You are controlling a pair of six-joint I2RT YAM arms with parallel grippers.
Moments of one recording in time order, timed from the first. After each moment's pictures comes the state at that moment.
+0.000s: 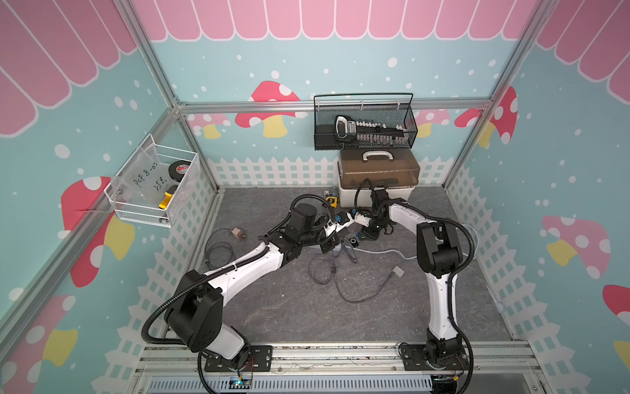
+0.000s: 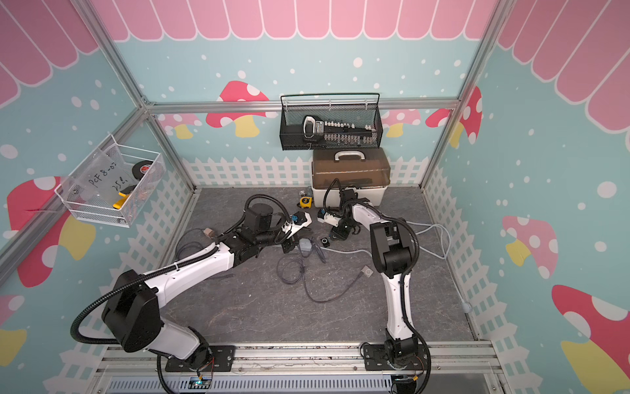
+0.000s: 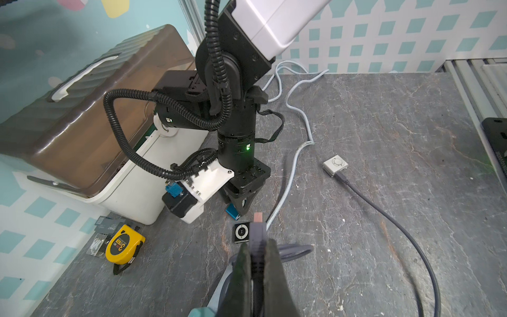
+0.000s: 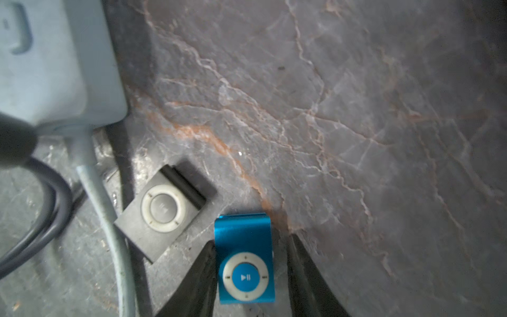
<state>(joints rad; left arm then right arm) -0.62 1.53 1.09 -0.02 0.46 0.45 0.26 2.23 1.70 -0.77 -0.32 -0.80</state>
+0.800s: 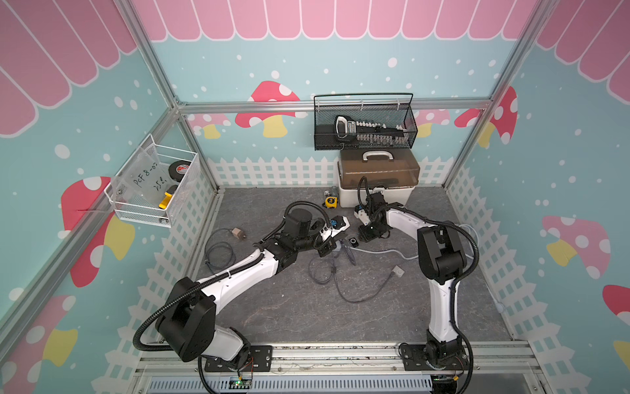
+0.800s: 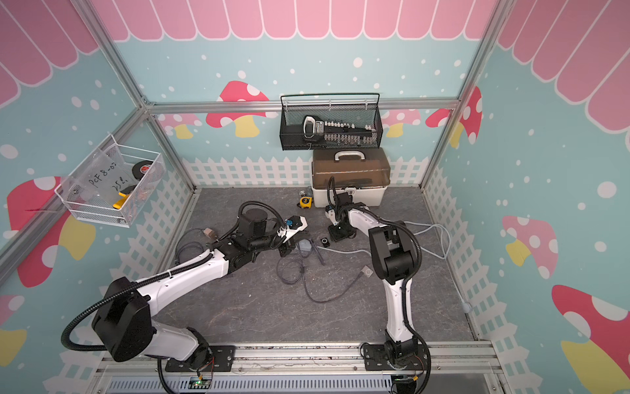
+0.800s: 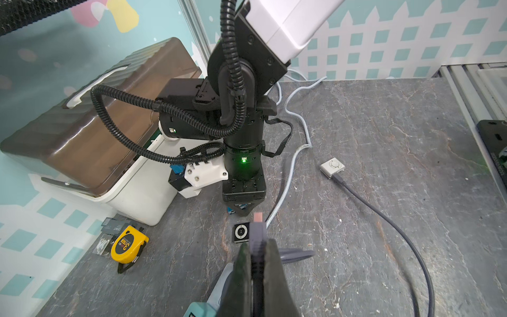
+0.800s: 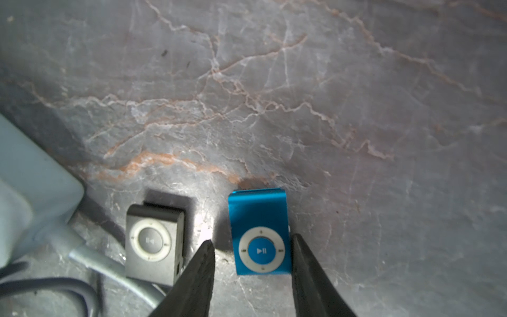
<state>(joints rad) -0.62 1.46 1.01 0.05 0.46 0.44 0.32 2.13 1.56 -0.67 -0.14 -0.12</state>
